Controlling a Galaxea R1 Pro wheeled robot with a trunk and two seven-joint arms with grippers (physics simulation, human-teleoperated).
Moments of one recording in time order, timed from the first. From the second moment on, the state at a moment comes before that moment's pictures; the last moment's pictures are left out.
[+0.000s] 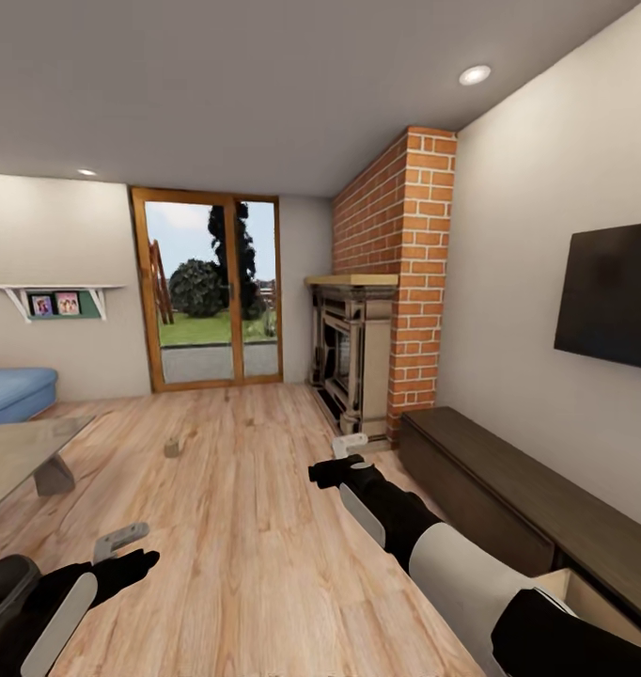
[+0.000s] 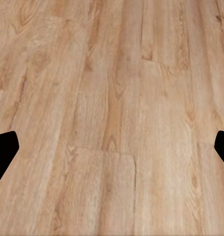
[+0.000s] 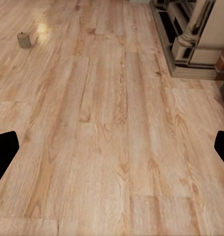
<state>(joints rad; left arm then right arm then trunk) -0.28 0.30 0.00 -1.09 0.66 0.63 0.26 -0.87 0.17 0.66 -0.55 -0.51 0.36 -0.23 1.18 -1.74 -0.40</state>
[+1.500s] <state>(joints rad) -0.29 0.30 0.00 -1.09 0.66 0.63 0.26 -0.87 0.17 0.67 -0.55 -0.51 0.34 -0.23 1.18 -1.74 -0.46</state>
